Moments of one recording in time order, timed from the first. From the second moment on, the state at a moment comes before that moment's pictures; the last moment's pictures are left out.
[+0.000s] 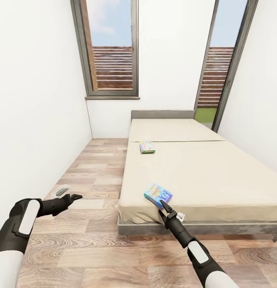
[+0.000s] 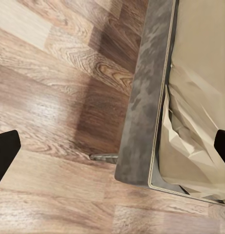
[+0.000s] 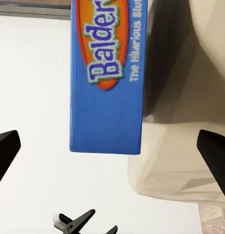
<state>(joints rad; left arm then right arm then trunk) -0.60 0.21 0.31 -1.08 0.54 1.04 -0.13 -0.56 0.09 -0.31 -0.44 -0.84 0.39 0.90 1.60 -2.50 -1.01</state>
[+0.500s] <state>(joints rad) -0.60 0.21 0.31 -1.08 0.54 1.04 -0.13 -0.53 0.09 -0.31 -0.44 -0.84 0.39 0.90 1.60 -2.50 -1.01</state>
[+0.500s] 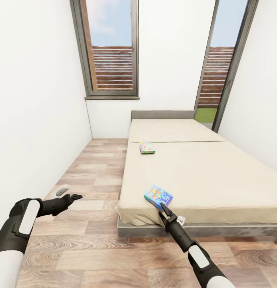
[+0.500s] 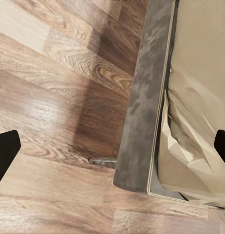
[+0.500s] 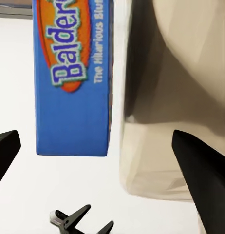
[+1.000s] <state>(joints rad) -0.60 0.21 0.31 -1.08 0.54 1.04 -0.13 -0.56 0.09 -0.31 -0.44 -0.85 0.38 0.90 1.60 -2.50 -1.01</state>
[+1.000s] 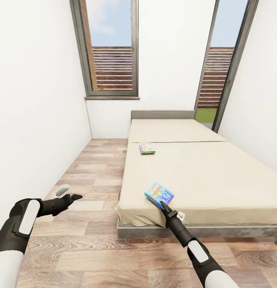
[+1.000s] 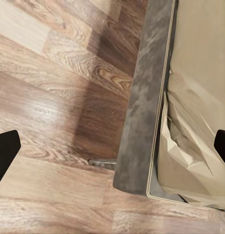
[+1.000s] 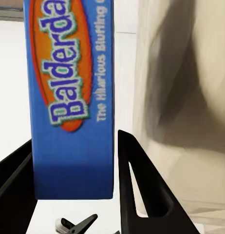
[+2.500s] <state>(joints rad) -0.60 0.21 0.31 -1.08 0.54 1.04 -0.13 -0.56 0.08 -0.16 -0.68 -0.85 0.53 0.62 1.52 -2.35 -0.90</state>
